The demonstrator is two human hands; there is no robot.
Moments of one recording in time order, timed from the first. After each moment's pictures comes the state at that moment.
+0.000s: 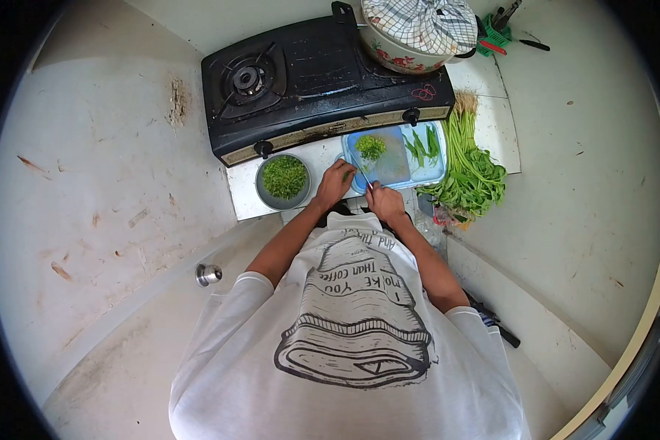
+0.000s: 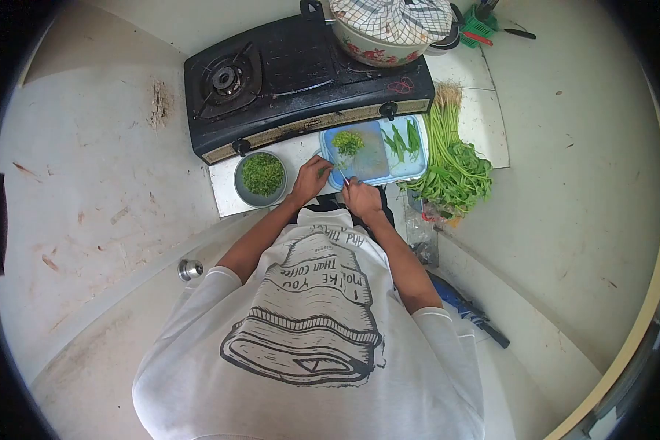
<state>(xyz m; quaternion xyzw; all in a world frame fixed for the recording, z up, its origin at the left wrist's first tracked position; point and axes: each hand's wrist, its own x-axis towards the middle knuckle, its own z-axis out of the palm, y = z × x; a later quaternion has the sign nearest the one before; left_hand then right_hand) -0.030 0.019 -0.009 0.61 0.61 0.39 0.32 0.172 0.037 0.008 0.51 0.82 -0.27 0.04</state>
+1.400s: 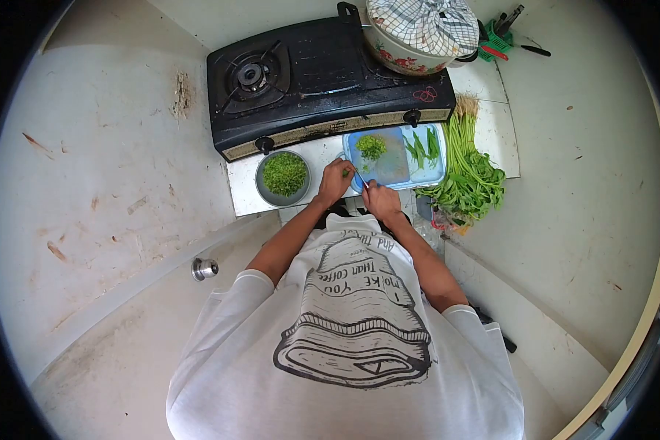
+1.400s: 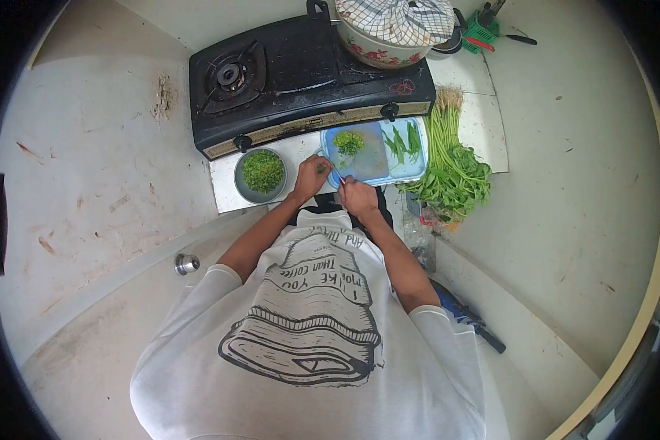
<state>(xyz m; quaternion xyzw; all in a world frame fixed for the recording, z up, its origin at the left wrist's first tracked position) -0.023 0.021 -0.007 0.56 0.65 0.39 0.32 0.168 0.035 0.008 0.49 0.83 -0.25 0.03</state>
